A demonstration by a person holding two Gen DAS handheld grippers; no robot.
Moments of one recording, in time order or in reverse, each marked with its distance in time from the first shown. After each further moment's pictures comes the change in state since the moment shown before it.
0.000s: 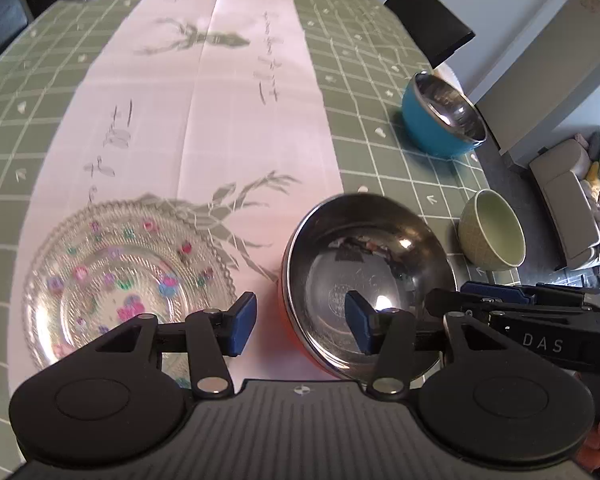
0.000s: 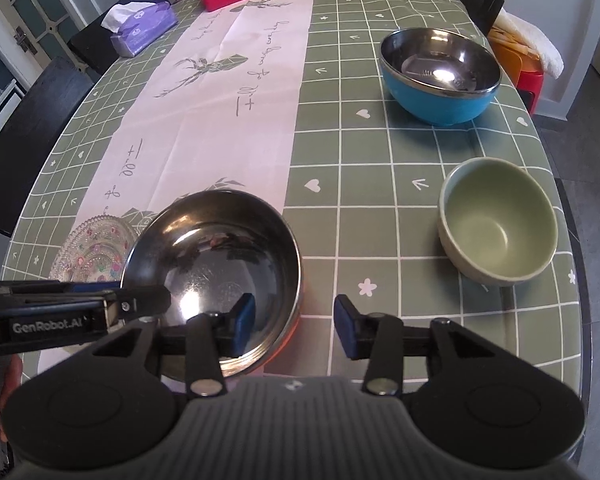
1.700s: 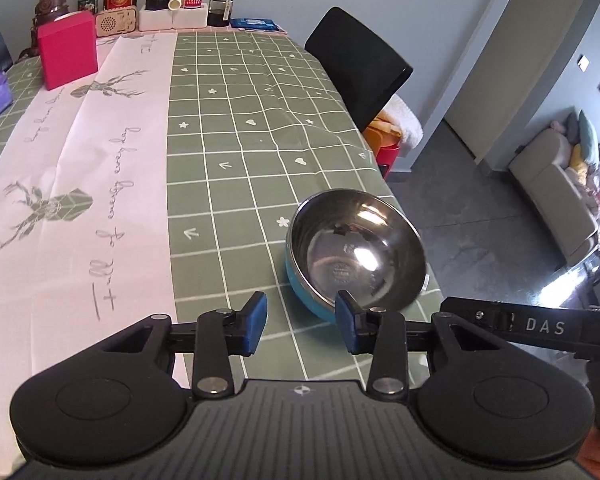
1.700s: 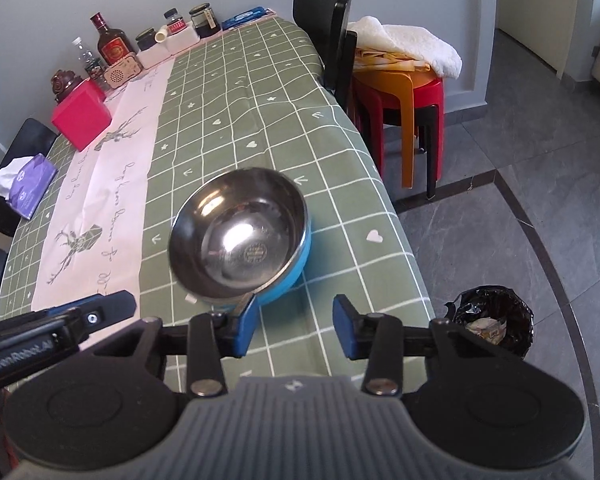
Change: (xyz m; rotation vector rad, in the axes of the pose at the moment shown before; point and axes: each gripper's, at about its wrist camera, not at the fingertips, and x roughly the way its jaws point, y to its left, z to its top) left arm 0.095 -0.134 0.156 0.175 -0.101 -0.012; right arm 0.001 -0.162 0.135 0.311 -0.130 -0.104
